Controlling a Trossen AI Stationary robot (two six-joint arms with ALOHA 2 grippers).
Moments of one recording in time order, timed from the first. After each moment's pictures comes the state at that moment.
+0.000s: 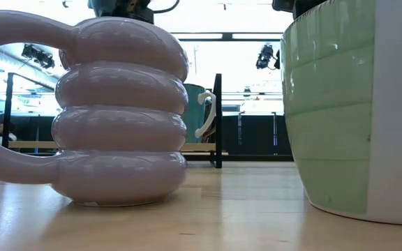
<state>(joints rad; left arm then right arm) 0.15 1.36 1.26 -1.02 -0.01 -0.58 0.22 1.28 0.94 -0.49 0.18 0.39</state>
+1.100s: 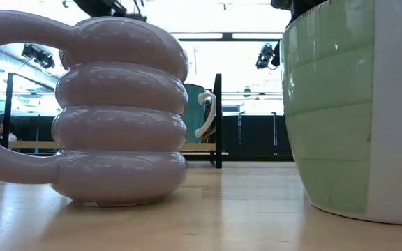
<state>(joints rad) 0.74 1.48 1.26 -0.85 0.01 -0.22 0.22 1.28 0.94 -0.46 0.18 0.39</state>
